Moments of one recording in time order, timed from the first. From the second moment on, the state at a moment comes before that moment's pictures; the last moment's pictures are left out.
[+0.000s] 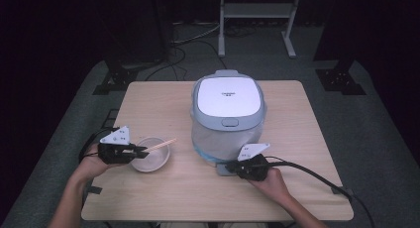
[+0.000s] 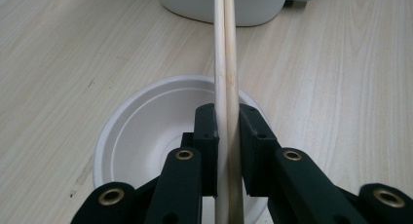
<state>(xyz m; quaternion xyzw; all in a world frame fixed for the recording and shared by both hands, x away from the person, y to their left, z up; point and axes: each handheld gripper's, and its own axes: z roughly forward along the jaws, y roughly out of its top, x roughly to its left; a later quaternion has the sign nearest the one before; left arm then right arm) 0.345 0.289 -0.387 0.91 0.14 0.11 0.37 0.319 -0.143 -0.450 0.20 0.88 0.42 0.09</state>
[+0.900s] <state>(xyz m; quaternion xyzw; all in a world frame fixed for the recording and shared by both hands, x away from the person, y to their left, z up) 0.341 0.291 -0.366 0.91 0.13 0.12 0.38 0.316 -0.136 -0.463 0.22 0.87 0.43 0.11</state>
